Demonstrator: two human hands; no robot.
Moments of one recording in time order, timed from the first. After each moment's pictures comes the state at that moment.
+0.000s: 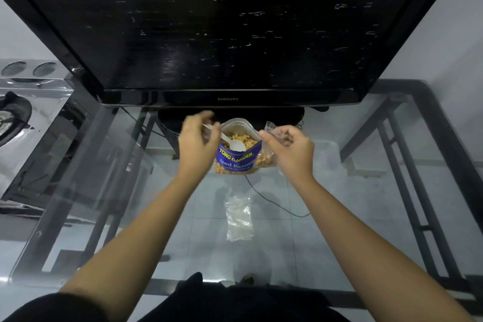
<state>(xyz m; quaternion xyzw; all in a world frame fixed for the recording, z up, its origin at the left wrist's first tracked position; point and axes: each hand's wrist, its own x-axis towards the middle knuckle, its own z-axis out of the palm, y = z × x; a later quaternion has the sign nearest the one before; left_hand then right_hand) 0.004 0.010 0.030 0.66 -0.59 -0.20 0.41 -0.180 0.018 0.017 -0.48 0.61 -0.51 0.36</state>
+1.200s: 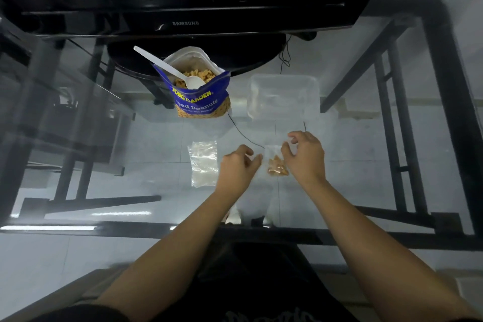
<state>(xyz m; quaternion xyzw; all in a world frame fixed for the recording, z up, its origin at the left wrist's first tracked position) -0.132 0.115 -0.093 0.68 -0.59 -0.37 0.20 -0.293 0.097 -0.103 -0.58 0.75 -0.21 0.25</state>
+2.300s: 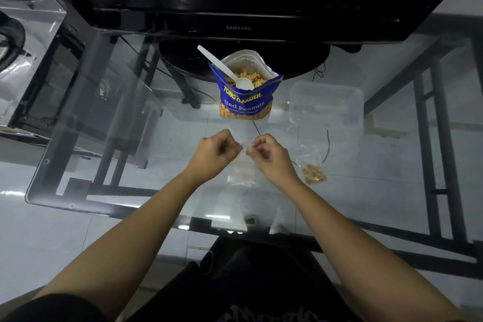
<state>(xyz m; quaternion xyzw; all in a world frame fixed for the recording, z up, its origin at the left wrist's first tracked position) 0.004 0.099 -0.065 0.61 -0.64 -0.39 0.25 -0.166 0.099 -0.082 -0.53 0.57 -0.29 0.55</state>
